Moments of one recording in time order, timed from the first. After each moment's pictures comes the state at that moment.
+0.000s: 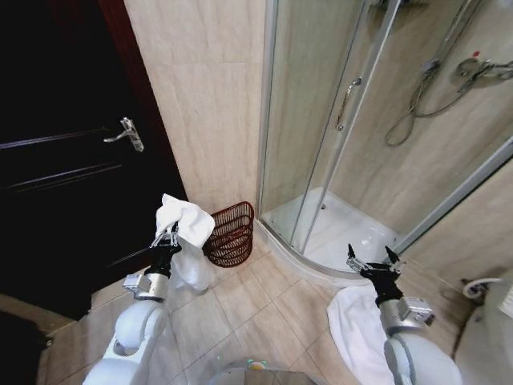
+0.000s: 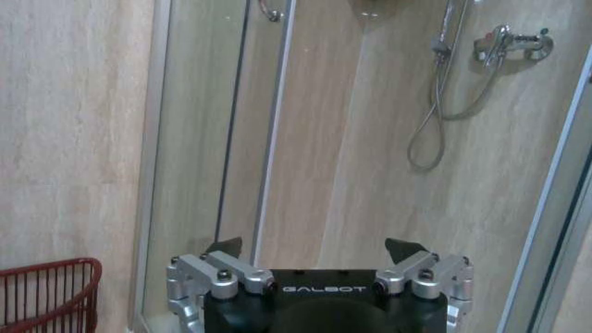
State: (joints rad) left arm 1.52 -1.28 -0.65 -2.13 -0.38 -0.10 -0.10; right arm -1.66 1.49 0.83 2.30 0.07 -0.20 -0.06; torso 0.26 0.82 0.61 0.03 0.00
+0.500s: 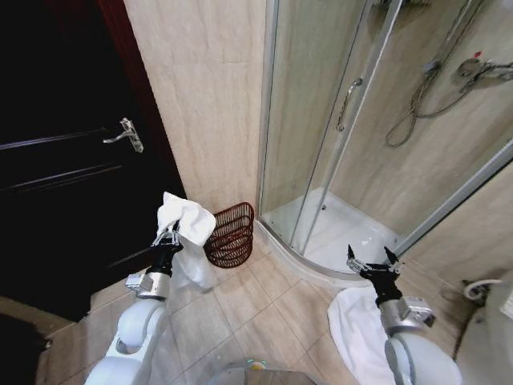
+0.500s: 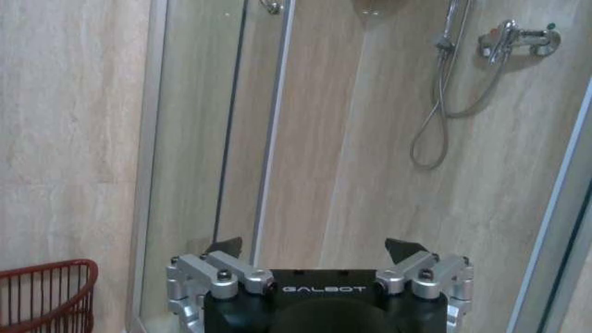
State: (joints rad) left arm 1.52 -1.27 -0.64 -2.14 -0.37 -0.10 -0.10; right arm -1.65 1.49 0.83 2.28 0.07 -0.19 -0.06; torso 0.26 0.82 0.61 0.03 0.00
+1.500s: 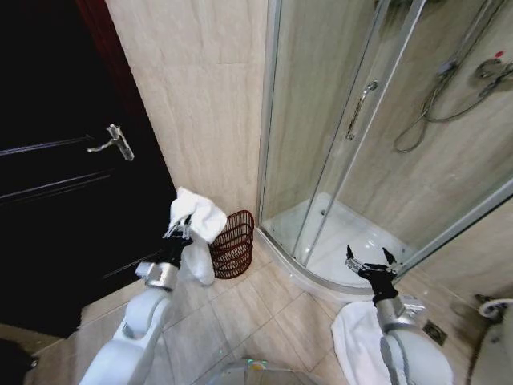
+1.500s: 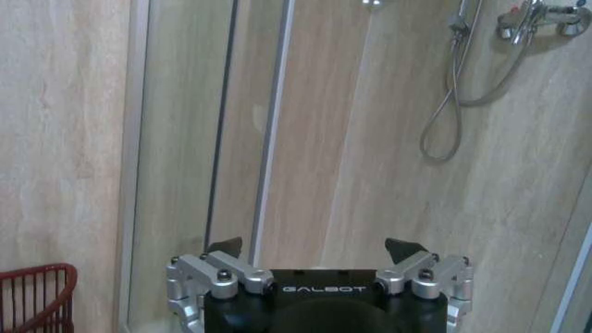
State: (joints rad) left arm 1.27 -1.08 -0.46 -2.08 -0.49 0.00 -0.12; right arm -1.62 1.49 0.80 2.22 0.05 -0.18 -0.04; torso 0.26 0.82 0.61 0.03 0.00
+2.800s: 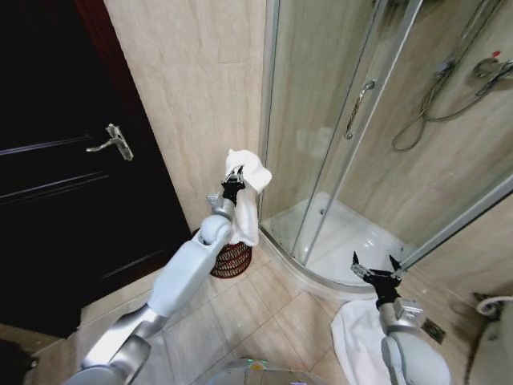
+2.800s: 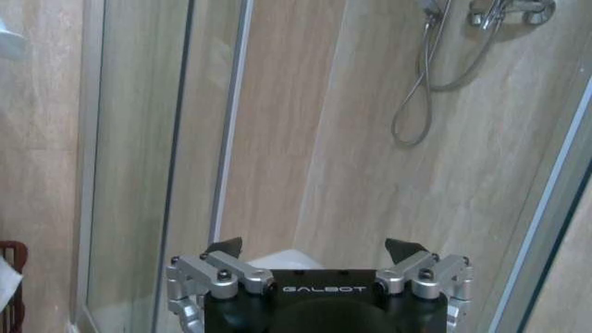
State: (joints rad) left arm 0.63 -1.24 -0.03 -1.64 -0.58 -0.03 -0.34; right arm -1.61 1.50 0.85 2.15 0.03 -0.15 -0.03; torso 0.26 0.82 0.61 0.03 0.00
